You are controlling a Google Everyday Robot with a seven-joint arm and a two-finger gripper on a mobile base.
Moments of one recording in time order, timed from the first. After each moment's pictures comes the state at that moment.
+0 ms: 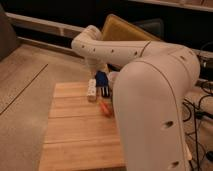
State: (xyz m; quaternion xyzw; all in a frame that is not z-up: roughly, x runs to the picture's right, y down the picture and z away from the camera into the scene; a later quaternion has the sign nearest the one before) arm -0.023 -0.080 0.792 -0.12 0.19 0.58 0.78
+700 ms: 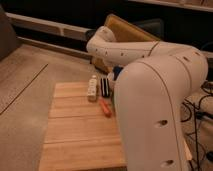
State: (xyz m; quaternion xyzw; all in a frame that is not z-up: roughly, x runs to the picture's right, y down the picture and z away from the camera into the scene) arm 0.089 -0.125 0.824 0.02 0.23 0.62 0.75
